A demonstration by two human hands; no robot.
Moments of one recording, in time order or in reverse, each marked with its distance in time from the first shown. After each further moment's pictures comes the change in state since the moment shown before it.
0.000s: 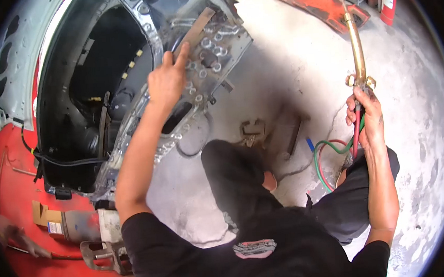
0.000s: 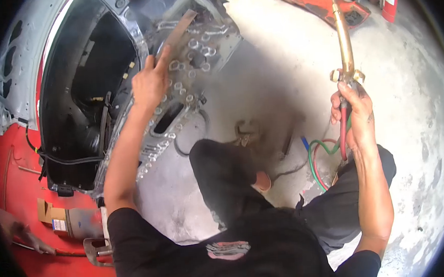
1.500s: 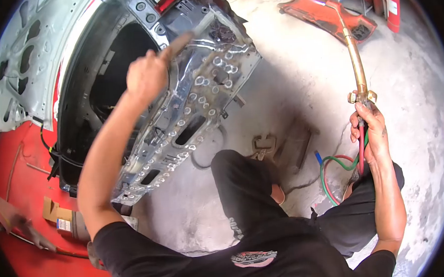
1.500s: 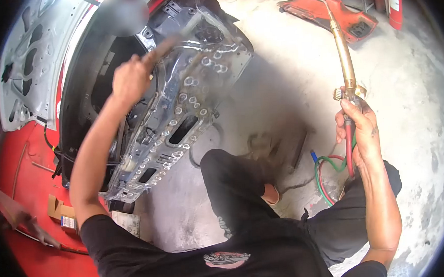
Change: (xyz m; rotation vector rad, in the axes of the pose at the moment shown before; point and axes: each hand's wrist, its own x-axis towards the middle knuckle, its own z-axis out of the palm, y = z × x) left_hand 0.066 -0.048 -0.092 0.333 -0.139 0.132; right_hand -0.009 -0.018 -0.016 0.023 -0.021 0.073
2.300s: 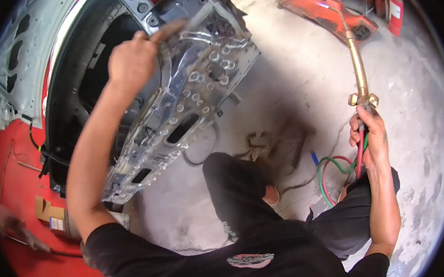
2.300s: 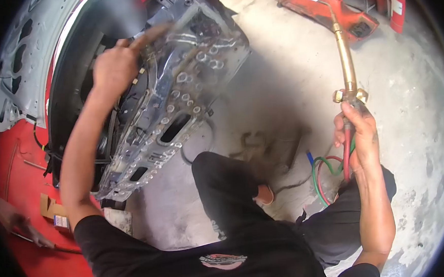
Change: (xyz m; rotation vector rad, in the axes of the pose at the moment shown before) left_hand 0.013 -0.006 -0.014 0.095 -0.046 0.025; right_hand 0.015 0.009 0.013 0.020 0.018 0.011
